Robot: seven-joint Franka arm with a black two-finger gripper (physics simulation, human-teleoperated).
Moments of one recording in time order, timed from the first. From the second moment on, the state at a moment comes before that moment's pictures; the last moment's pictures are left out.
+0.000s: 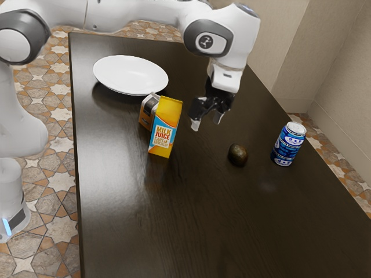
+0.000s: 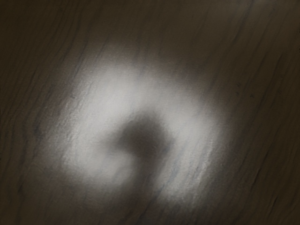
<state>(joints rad) -1.53 -0.02 1.39 -1.67 -0.02 1.63 1.01</state>
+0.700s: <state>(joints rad) -1.67 -0.23 1.47 -1.84 0.01 1.92 1.11</state>
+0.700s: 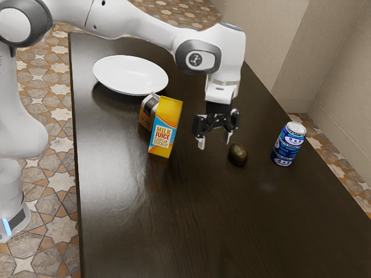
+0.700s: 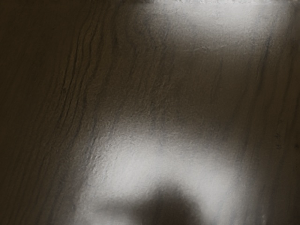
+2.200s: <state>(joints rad) -2.10 -0.60 1.90 -1.68 0.21 2.07 1.20</state>
